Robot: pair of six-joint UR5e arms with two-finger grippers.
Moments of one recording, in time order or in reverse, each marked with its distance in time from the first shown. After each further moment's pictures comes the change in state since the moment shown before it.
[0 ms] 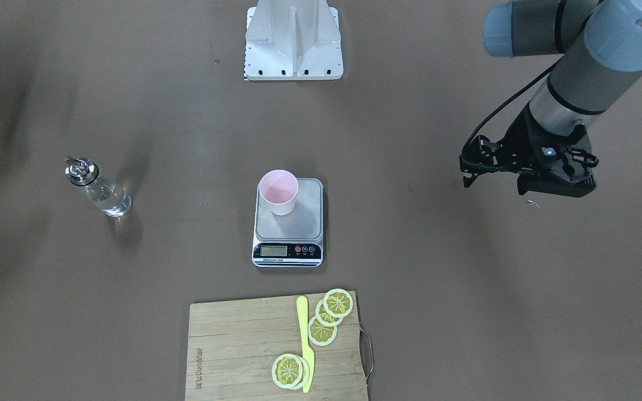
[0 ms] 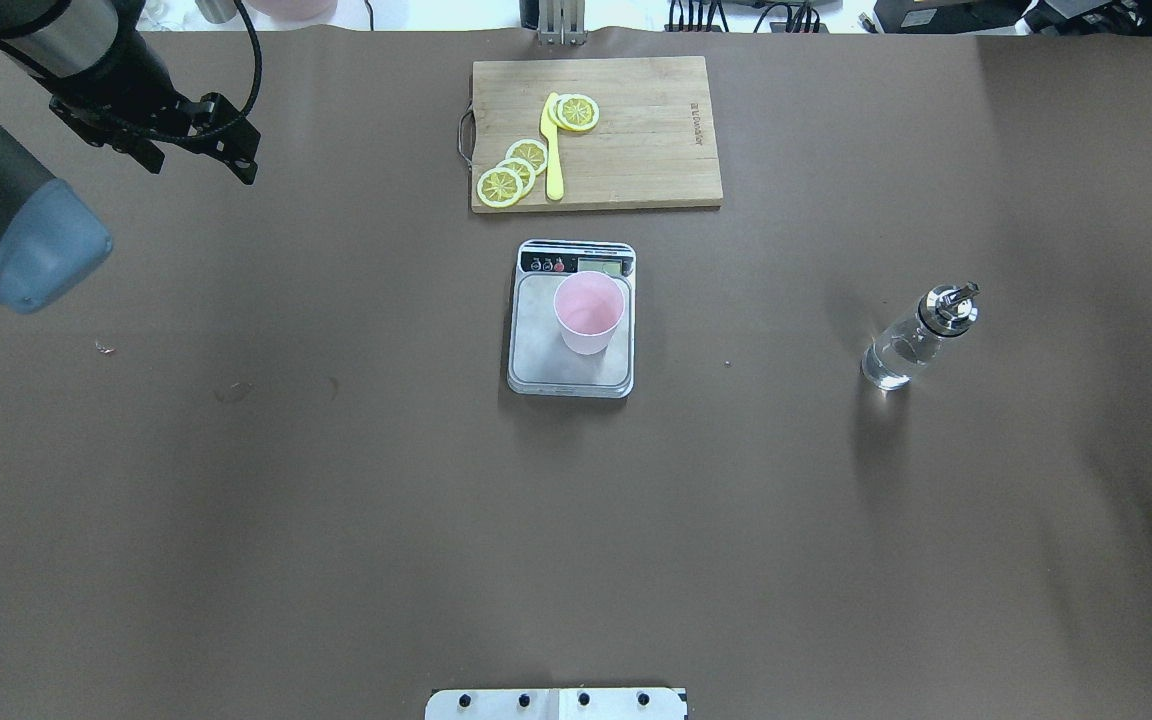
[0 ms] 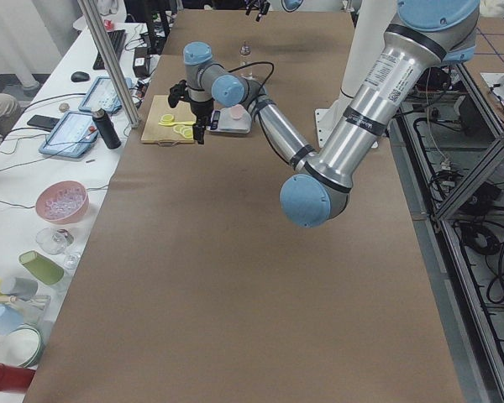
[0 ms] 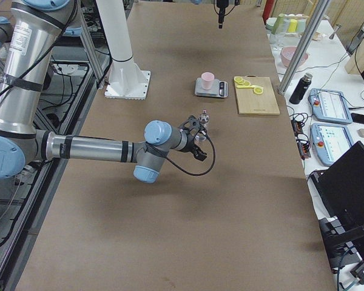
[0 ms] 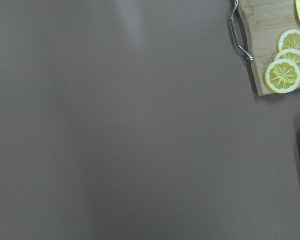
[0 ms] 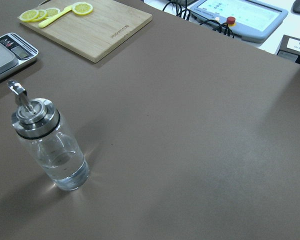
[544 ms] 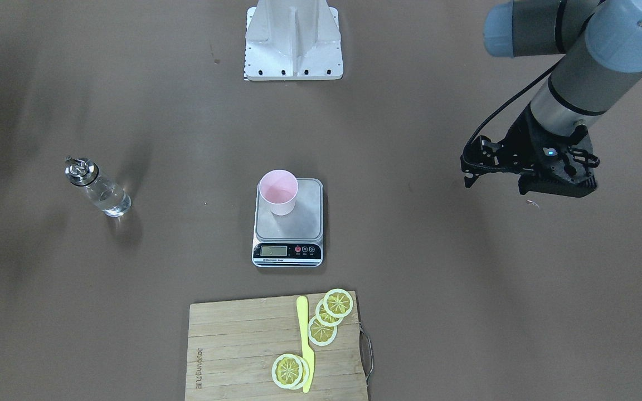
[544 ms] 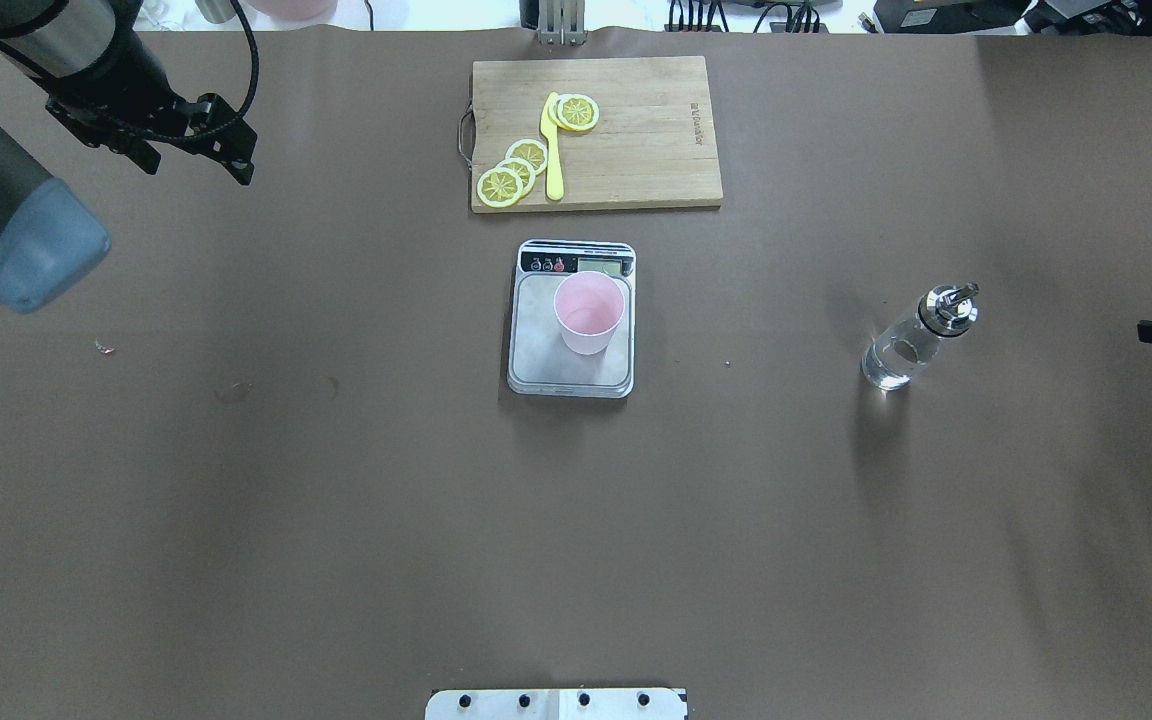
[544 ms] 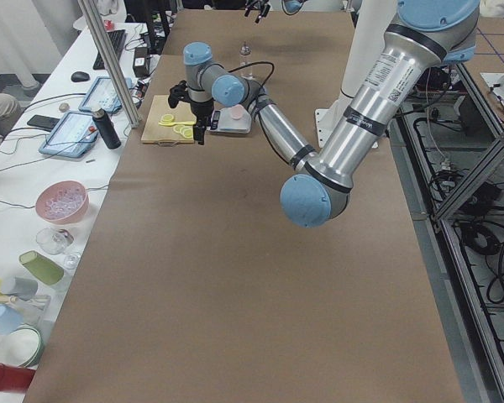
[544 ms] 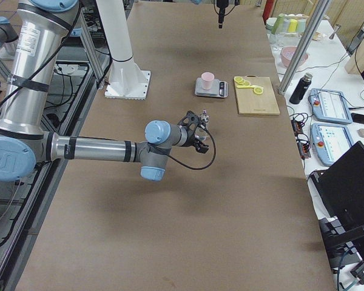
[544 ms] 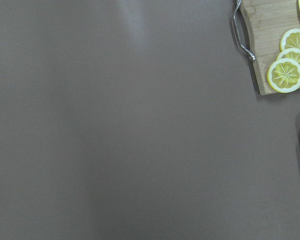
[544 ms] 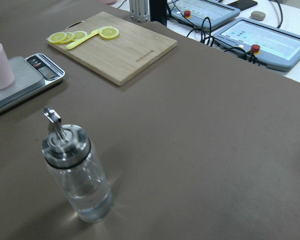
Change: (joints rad) left arm -0.001 0.002 -0.001 0.007 -0.001 0.000; right arm -0.116 0.062 -0.008 0.098 -0.064 0.092
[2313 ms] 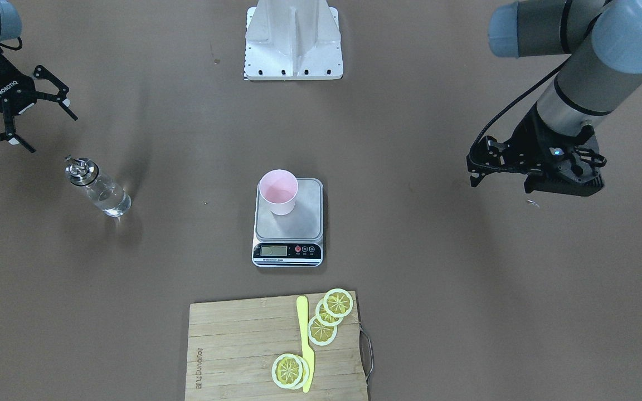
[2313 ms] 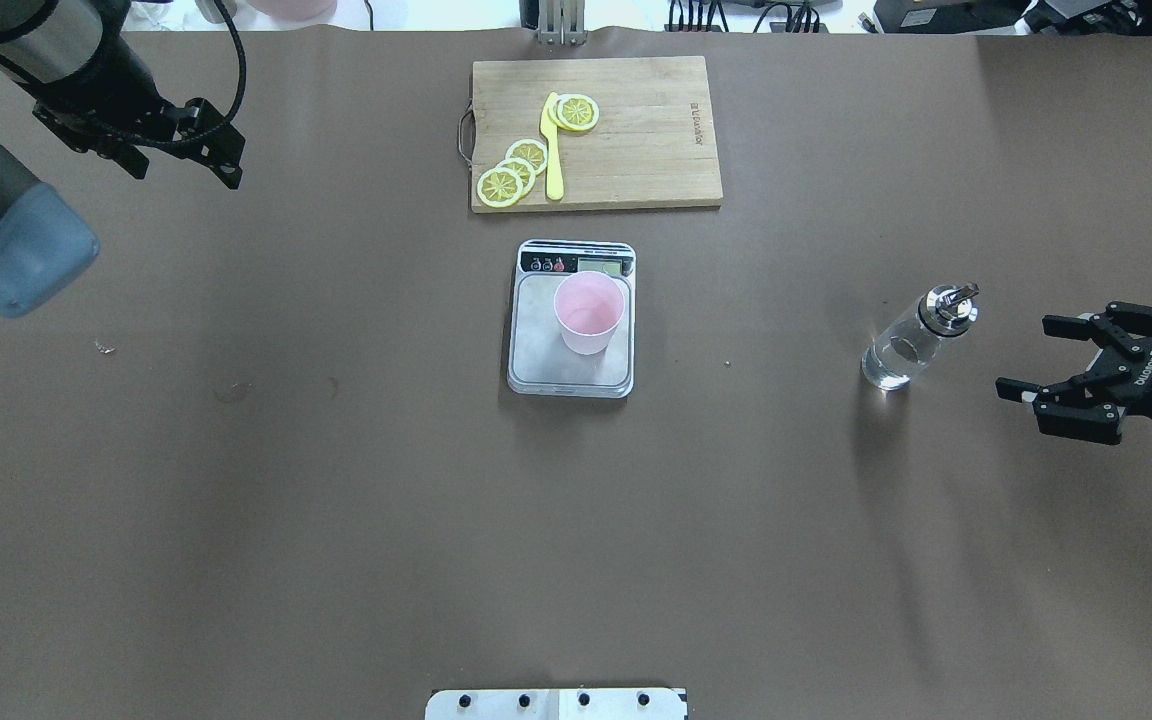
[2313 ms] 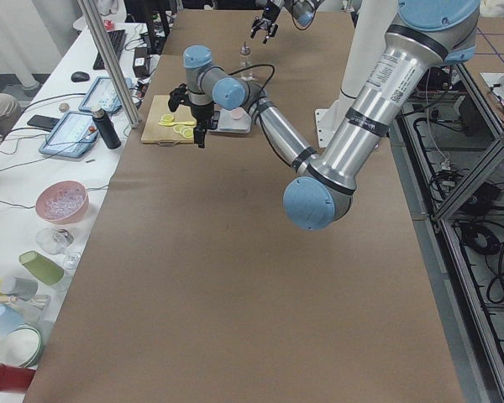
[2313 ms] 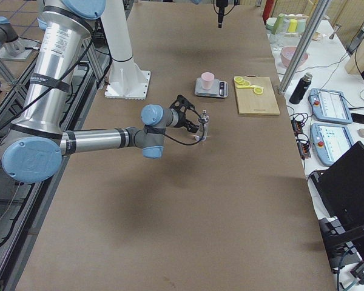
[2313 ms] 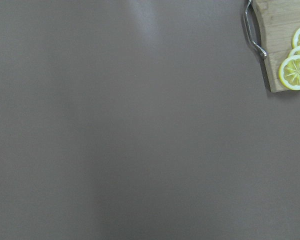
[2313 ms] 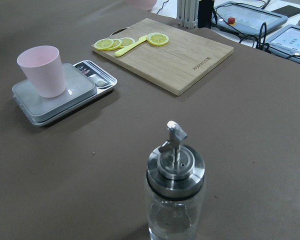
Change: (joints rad) left arm -0.005 0.020 -0.007 0.000 0.000 0.000; right arm -0.351 -0.066 0.127 0.006 -0.351 0.056
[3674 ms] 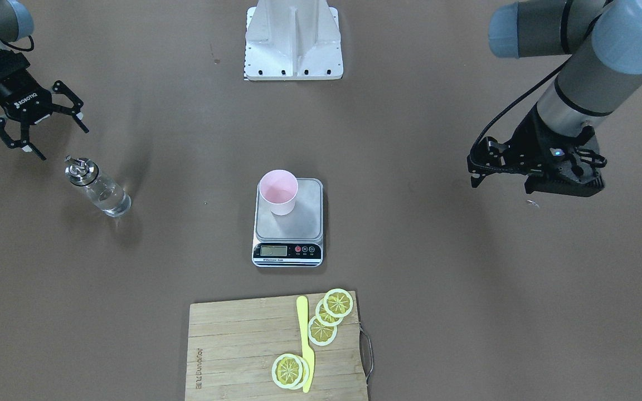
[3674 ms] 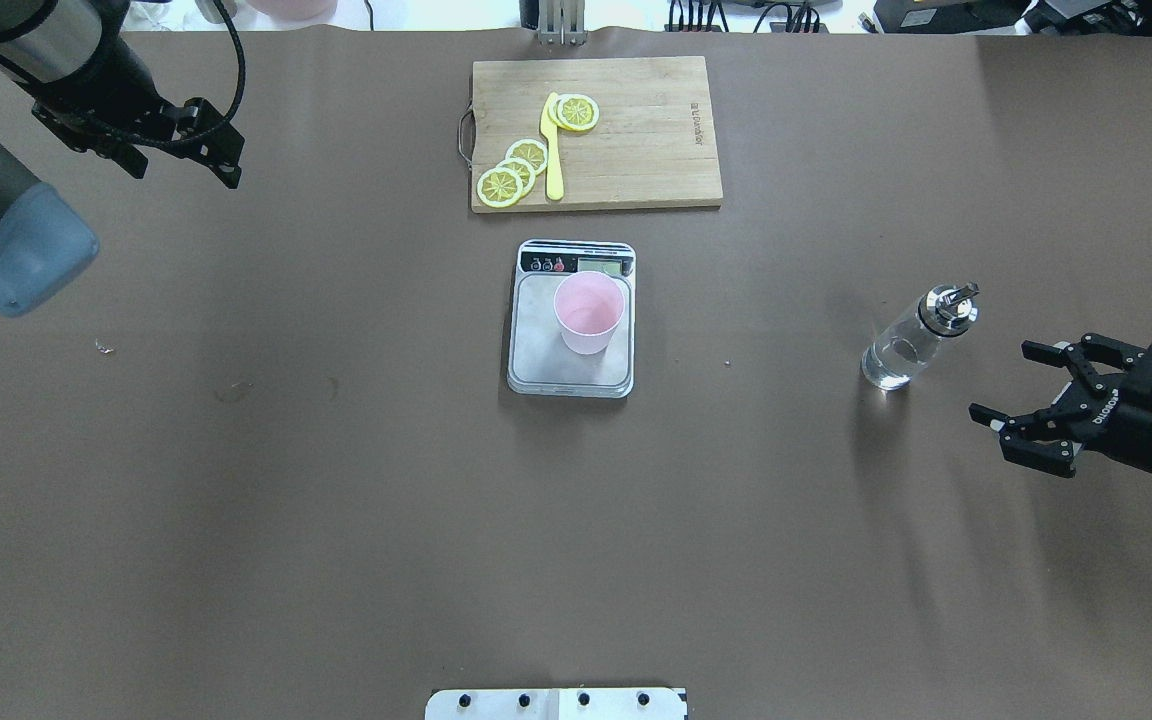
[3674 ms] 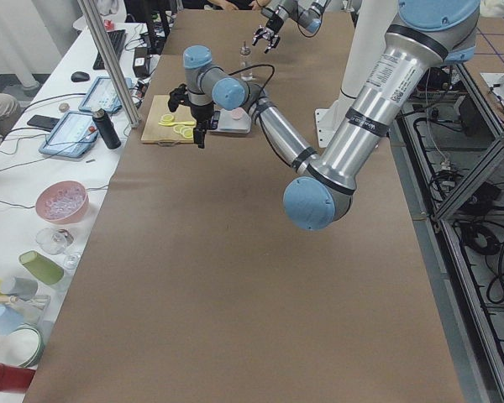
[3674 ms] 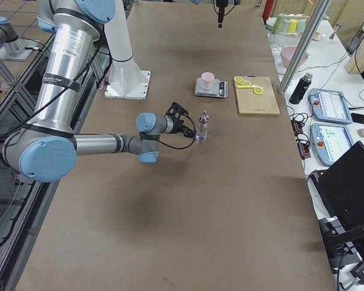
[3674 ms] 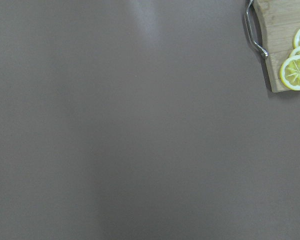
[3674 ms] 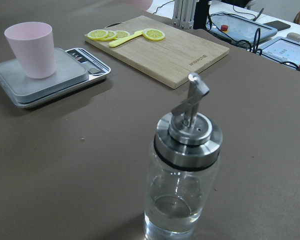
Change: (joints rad) left arm -0.001 0.000 0.001 0.000 0.002 0.000; right arm -0.189 0.001 -0.077 0.096 -0.267 -0.023
